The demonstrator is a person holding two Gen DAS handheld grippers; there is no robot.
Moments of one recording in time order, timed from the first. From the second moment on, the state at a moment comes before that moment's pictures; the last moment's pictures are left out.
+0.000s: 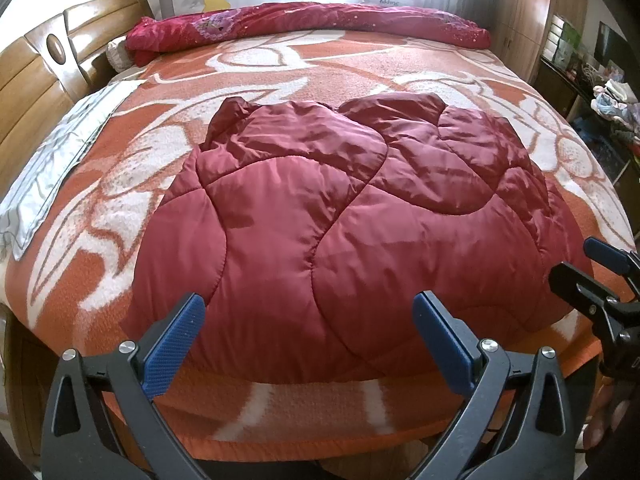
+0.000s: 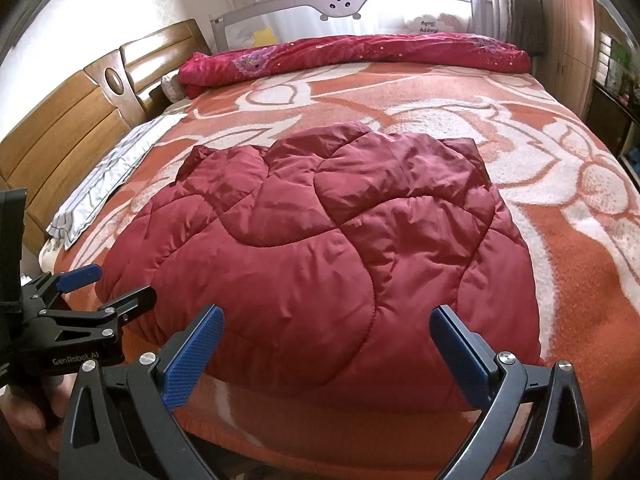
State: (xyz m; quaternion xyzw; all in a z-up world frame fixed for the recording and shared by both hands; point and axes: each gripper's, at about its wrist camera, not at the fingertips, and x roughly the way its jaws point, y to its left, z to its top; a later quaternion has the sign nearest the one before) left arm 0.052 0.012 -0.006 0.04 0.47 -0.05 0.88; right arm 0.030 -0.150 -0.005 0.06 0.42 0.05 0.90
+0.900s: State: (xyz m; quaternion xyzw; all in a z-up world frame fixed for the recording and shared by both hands) left arm 0.061 0.011 -0.003 0.04 0.47 -0.05 0.88; right arm 0.035 -0.148 -0.002 0.06 0.42 0.06 0.90
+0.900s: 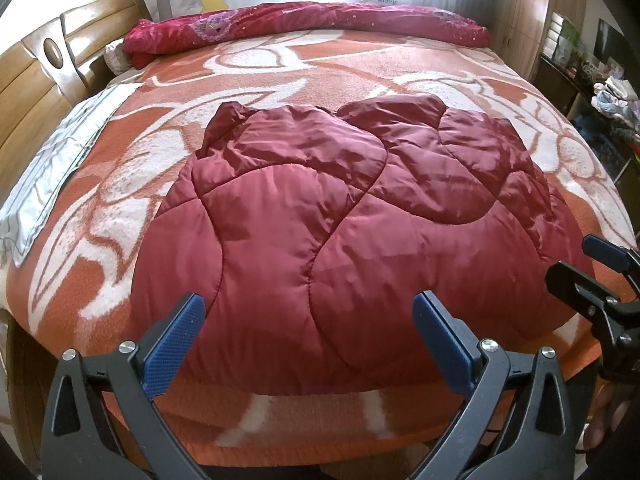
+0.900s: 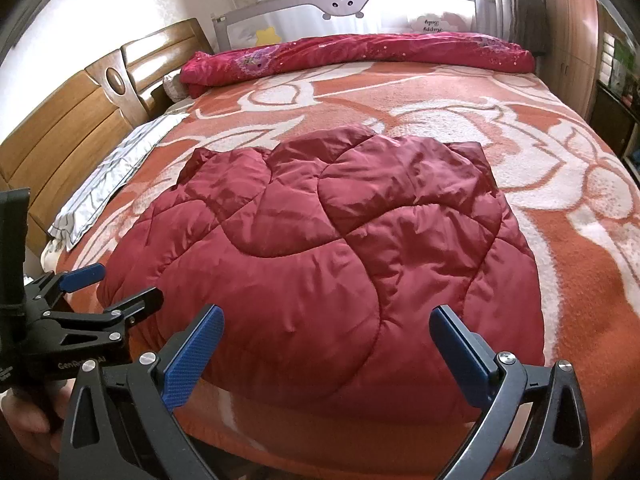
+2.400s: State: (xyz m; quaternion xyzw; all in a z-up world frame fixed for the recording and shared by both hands) left arm 0.075 0.003 -0.006 0.05 0.47 -0.06 0.88; right arm 0.047 -0.148 -0.002 0.06 0.42 0.06 0.90
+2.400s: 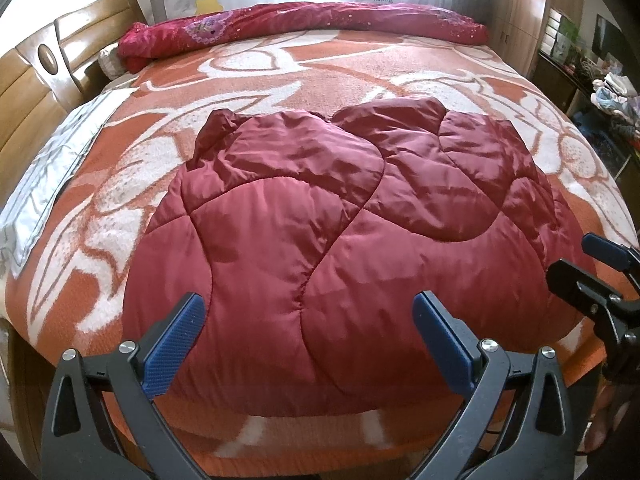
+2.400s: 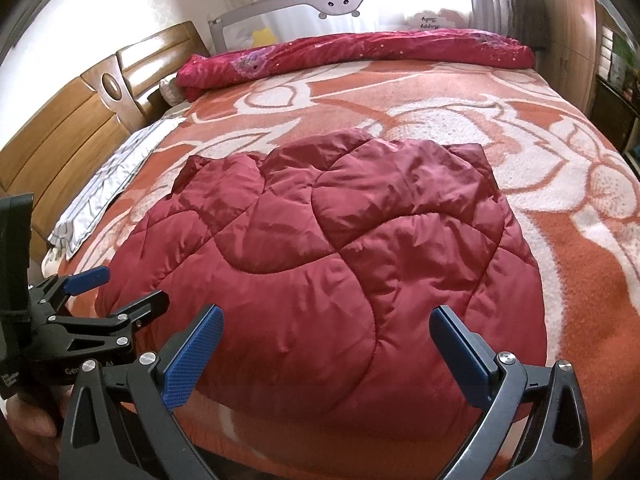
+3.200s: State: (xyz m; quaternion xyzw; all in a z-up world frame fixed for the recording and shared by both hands) left arm 0.079 0.004 -0.004 0.05 0.47 -0.06 0.88; right arm 0.050 -0.154 -0.001 0.07 0.42 0.06 0.90
